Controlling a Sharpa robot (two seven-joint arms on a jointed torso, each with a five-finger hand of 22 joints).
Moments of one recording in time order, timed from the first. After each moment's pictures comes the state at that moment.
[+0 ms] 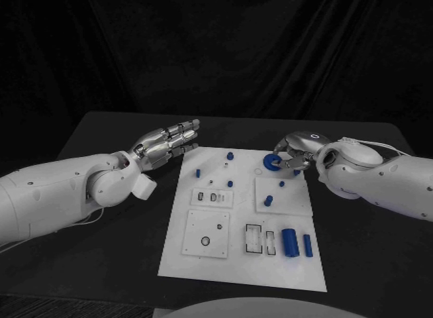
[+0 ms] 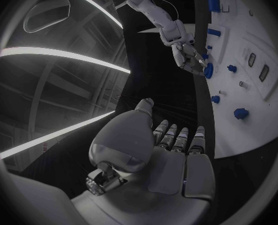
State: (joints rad) left arm 1.26 -0.83 -0.22 1.35 -0.13 0.18 0.46; left_hand 1.33 0.28 -0.18 0.15 0.52 0.16 0.02 0.06 0.03 0.04 0.08 0.10 0.02 0.00 0.13 0.00 0.00 0.17 0.01 0.24 0.01 0.00; right arm 1.28 -0.79 -0.24 1.33 -1.49 -0.34 -0.13; right_hand 1.30 -0.05 0.11 0.20 0.30 0.86 0.12 0.09 0.32 1.47 0.02 1.57 1.31 1.46 -0.04 1.57 1.31 0.02 1.47 0.07 1.57 1.31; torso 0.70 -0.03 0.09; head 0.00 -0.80
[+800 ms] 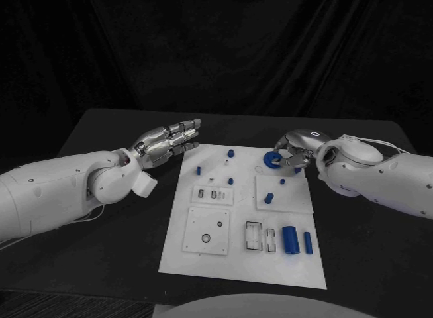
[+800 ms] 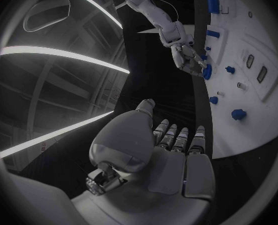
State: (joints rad) left arm 1.26 -0.83 -0.22 1.35 -0.13 0.18 0.44; left_hand 1.34 0.28 -0.15 0.14 0.52 0.17 0.03 0.07 0.03 0.04 0.08 0.10 0.02 0.00 0.13 0.00 0.00 0.17 0.01 0.24 0.01 0.01; right arm 1.28 -0.78 -0.23 1.32 -1.49 -0.33 -0.13; right_hand 1.32 -0.07 0.11 0.17 0.21 0.90 0.11 0.10 0.32 1.47 0.02 1.57 1.31 1.47 -0.04 1.57 1.31 0.02 1.46 0.08 1.57 1.31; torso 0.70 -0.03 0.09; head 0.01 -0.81
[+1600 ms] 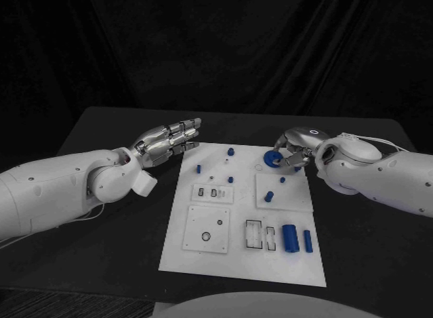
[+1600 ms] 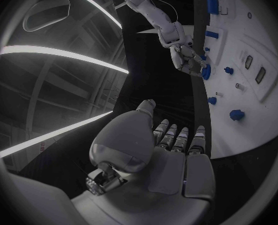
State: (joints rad) left arm 1.26 -0.83 -0.22 1.35 -0.13 0.19 0.43; left_hand 1.34 0.29 -0.13 0.14 0.52 0.17 0.03 0.07 0.03 0.04 0.08 0.10 0.02 0.00 0.14 0.00 0.00 0.17 0.02 0.25 0.01 0.01; right arm 1.28 -0.78 -0.23 1.32 -1.49 -0.34 -0.13; right_hand 1.37 -0.08 0.14 0.13 0.40 0.97 0.13 0.11 0.32 1.47 0.02 1.57 1.31 1.47 -0.04 1.57 1.31 0.02 1.46 0.08 1.57 1.31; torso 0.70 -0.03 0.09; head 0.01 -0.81
